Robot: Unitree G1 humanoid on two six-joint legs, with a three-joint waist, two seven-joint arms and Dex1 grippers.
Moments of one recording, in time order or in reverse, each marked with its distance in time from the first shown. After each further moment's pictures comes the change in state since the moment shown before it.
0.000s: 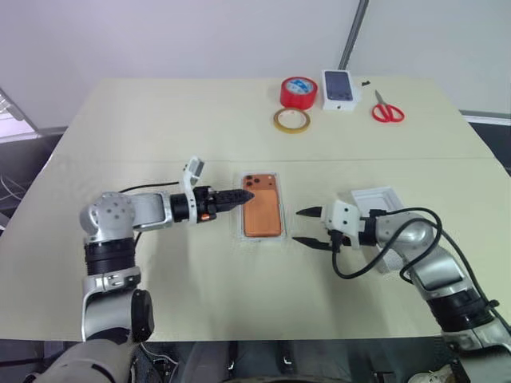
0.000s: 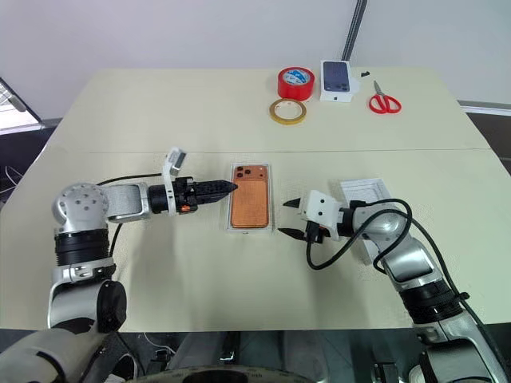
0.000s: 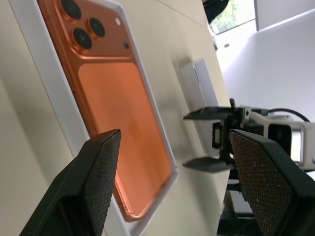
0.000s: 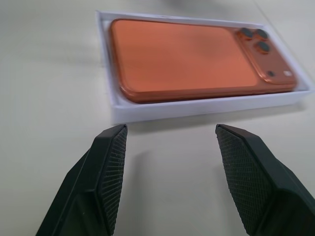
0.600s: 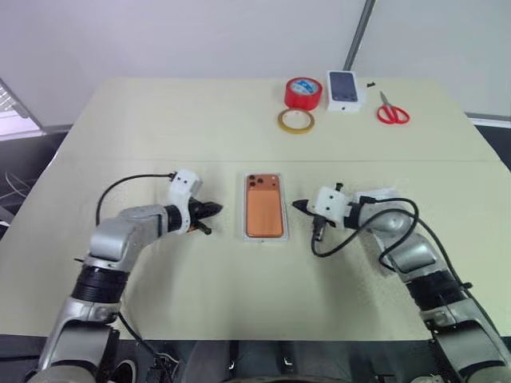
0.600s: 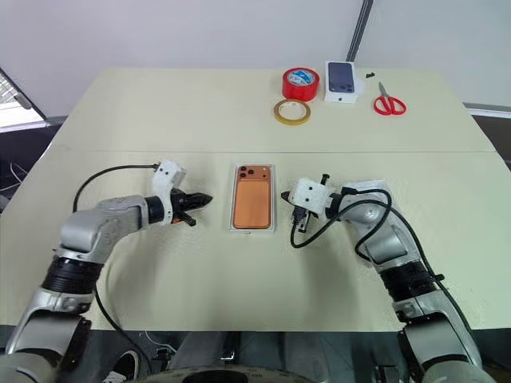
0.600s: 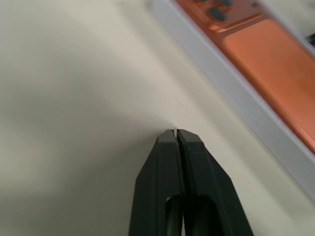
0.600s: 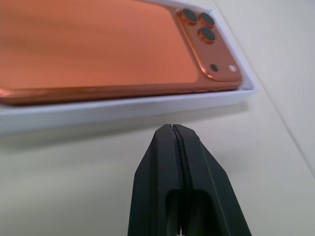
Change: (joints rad) left arm 0.177 0.133 -0.474 -0.080 0.509 -0.741 -0.197; right arm -0.125 0.118 0.074 0.230 -0.211 -0.112 -0.197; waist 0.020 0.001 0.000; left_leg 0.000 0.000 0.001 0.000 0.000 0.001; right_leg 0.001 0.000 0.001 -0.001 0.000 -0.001
